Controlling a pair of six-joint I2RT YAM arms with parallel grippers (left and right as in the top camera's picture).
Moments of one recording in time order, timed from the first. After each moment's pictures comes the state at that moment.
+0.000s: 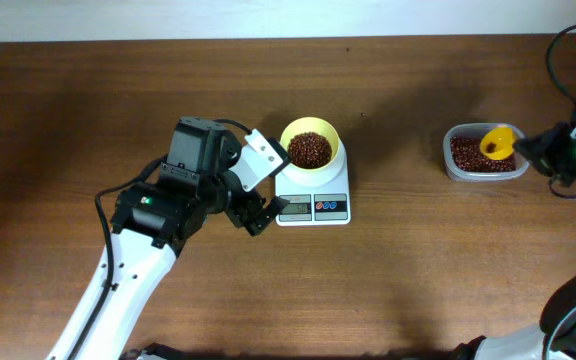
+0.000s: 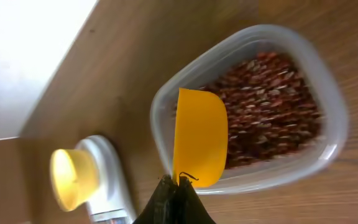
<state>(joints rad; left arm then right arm) -0.34 1.27 1.17 -0.80 0.36 0.47 -0.57 1.74 1.38 -0.82 -0.68 0.13</state>
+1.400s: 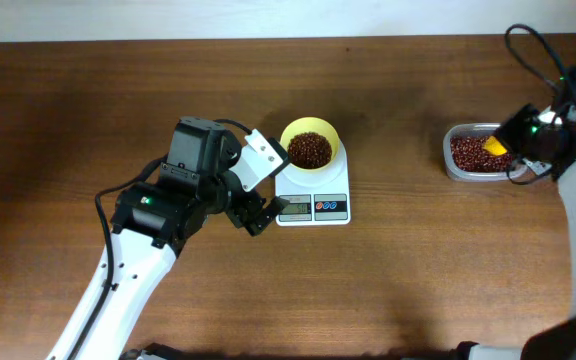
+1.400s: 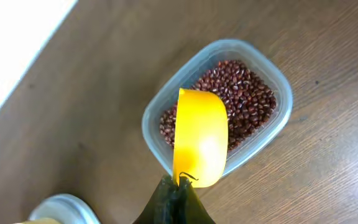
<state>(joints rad) -0.34 1.27 1.17 -0.80 0.36 0.47 -0.25 1.52 1.38 -0.84 -0.07 0.59</state>
